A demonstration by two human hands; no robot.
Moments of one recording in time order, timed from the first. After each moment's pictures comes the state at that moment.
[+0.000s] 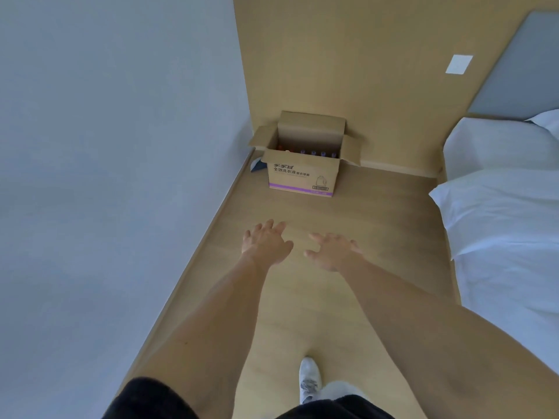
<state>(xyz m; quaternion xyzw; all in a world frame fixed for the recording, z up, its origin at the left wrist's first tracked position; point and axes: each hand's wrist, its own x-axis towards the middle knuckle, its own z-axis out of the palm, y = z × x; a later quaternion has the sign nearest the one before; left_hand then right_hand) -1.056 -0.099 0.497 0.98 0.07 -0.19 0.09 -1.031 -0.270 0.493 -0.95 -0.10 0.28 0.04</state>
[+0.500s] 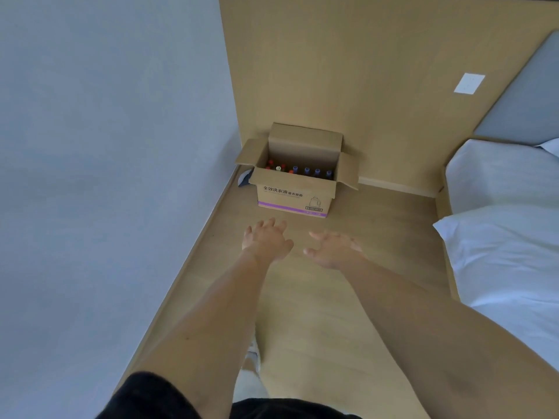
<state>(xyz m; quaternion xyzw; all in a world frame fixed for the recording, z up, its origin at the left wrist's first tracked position) -0.835 -0.074 0.483 0.98 0.04 -0.20 0.09 -0.818 -0.248 0.490 -0.95 -0.08 0.29 0.03</state>
